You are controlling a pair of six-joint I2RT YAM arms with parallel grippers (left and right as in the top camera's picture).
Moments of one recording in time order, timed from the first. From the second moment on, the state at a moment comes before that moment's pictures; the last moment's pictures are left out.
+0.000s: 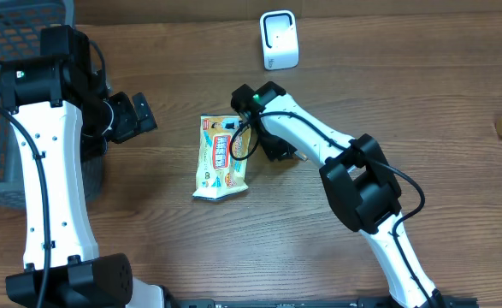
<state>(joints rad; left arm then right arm) 0.15 1.68 1.90 -1.65 0.10 -0.30 0.66 2.42 2.00 -1.33 0.34 0.28</state>
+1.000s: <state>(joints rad) 0.15 1.68 1.90 -1.65 0.10 -0.30 0.45 2.42 1.99 -1.26 -0.90 -0.01</state>
